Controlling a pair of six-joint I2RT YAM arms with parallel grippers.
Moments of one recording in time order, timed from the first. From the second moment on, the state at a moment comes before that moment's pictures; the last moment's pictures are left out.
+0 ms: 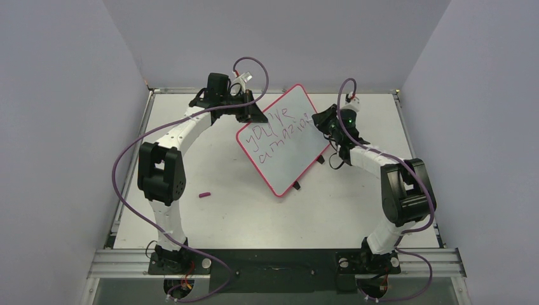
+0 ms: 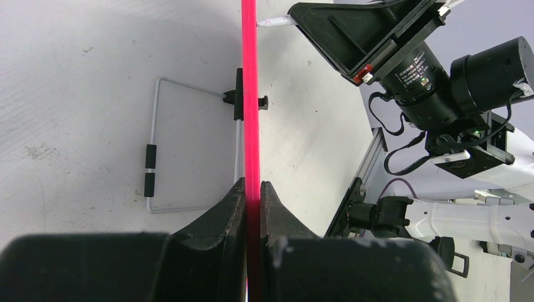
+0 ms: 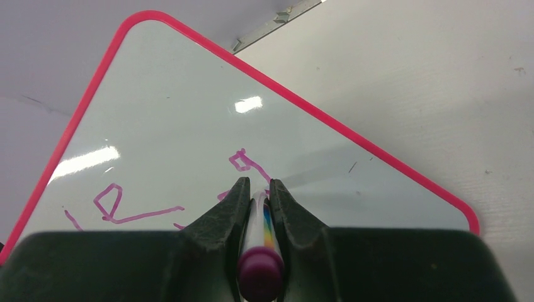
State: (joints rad) left arm -0.32 1.96 1.69 -0.36 0.81 -0.49; right arm 0.25 1.69 0.96 0.44 -0.02 0.74
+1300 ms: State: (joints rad) left arm -0.32 1.94 1.69 -0.37 0.81 -0.46; right arm 0.26 1.14 0.77 0.22 0.01 0.64
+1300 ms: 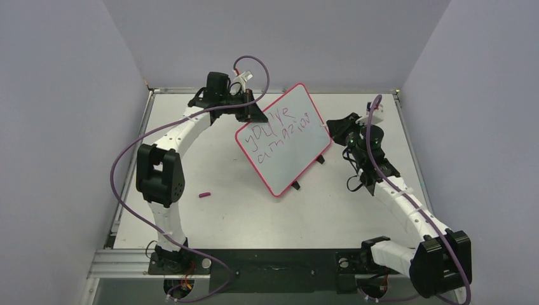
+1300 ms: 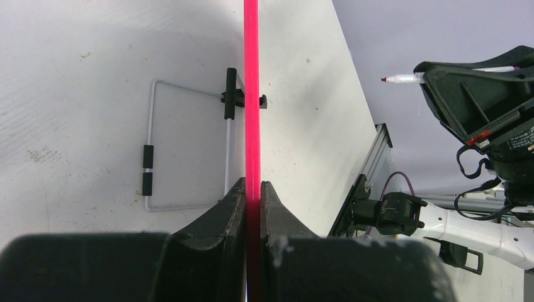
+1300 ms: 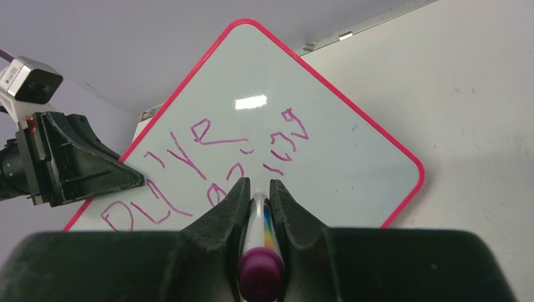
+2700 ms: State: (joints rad) left arm -0.32 1.87 1.63 -0.38 0.77 -0.46; right arm 0.42 0.89 0.60 0.08 0.03 0.53
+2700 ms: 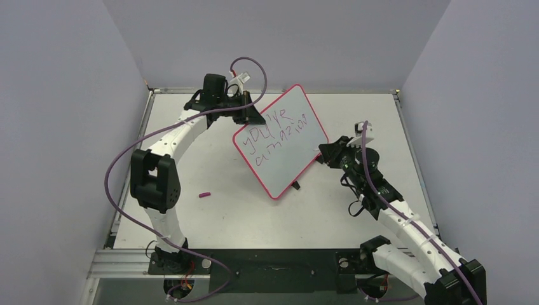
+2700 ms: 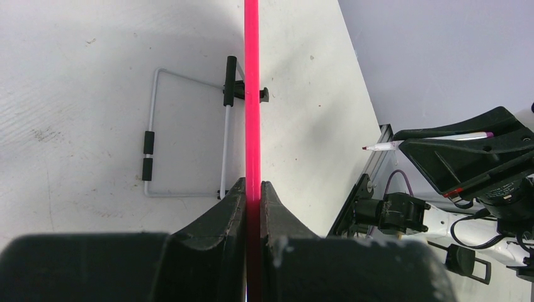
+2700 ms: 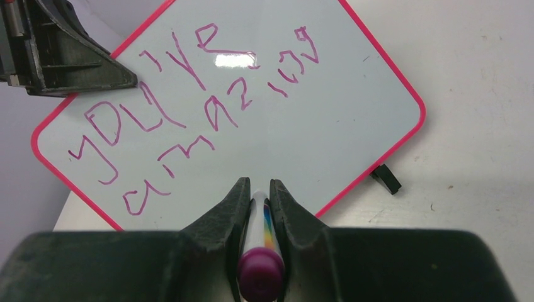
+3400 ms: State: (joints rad) left arm -0.32 1.85 1.61 -0.39 0.76 -0.46; right arm 0.44 0.85 0.57 0.05 0.05 0.53
